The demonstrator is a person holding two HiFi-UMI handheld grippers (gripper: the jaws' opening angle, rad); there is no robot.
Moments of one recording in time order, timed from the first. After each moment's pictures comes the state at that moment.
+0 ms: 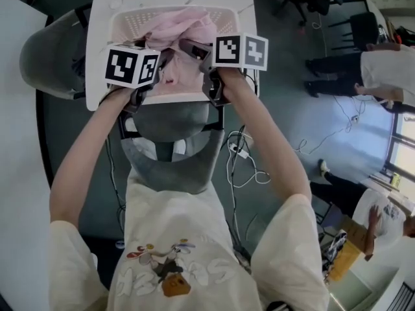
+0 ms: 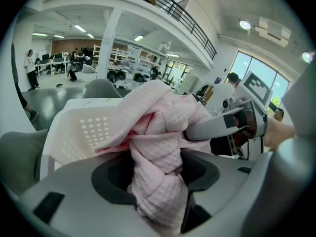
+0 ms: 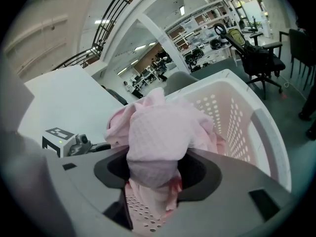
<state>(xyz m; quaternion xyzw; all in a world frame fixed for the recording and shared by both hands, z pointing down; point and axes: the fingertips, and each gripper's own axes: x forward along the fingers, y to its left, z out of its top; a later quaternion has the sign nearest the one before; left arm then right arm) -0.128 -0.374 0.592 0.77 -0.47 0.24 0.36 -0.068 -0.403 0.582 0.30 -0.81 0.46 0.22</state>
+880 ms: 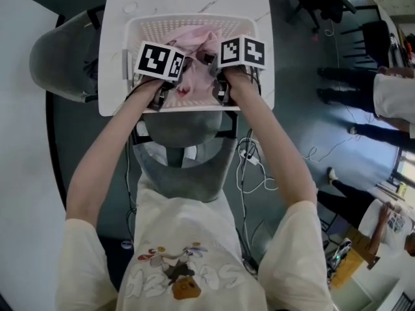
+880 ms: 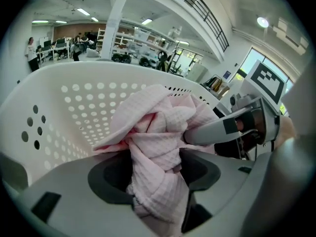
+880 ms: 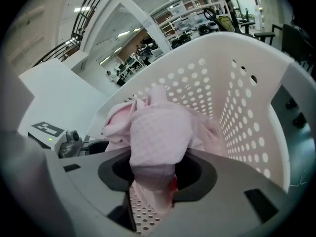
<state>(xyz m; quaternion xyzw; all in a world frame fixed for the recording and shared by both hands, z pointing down) -0.128 -0.391 0.662 0.73 -0.45 0.28 0.43 -0.067 -0.415 0.658 0.33 -0.74 0.50 0.30</state>
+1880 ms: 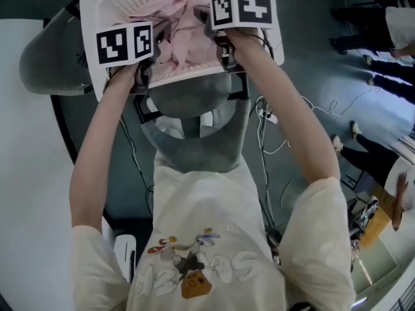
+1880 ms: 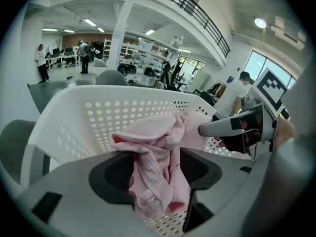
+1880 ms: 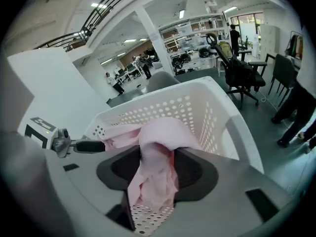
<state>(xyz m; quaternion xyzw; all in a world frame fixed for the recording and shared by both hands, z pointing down) -0.145 -0.386 0.635 0.73 -0.50 0.25 0.40 -0.032 -0.426 0.621 0.40 -0.76 0.41 0.30</state>
